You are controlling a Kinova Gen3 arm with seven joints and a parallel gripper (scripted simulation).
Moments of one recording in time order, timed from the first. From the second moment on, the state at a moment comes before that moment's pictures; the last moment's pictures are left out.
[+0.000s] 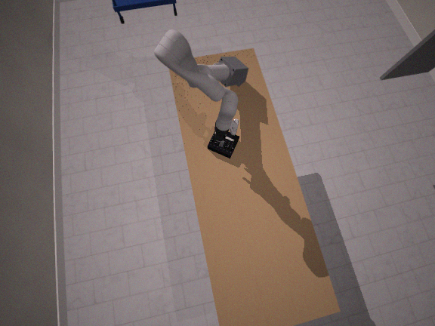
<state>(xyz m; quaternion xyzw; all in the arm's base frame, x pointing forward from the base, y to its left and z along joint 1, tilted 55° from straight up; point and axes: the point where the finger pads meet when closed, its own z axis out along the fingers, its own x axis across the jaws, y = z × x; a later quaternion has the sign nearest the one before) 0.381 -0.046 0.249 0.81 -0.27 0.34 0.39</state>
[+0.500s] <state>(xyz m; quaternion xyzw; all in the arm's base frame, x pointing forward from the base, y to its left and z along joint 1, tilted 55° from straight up) 0.365 -0.029 0.246 0.73 -0.48 0.41 0.27</state>
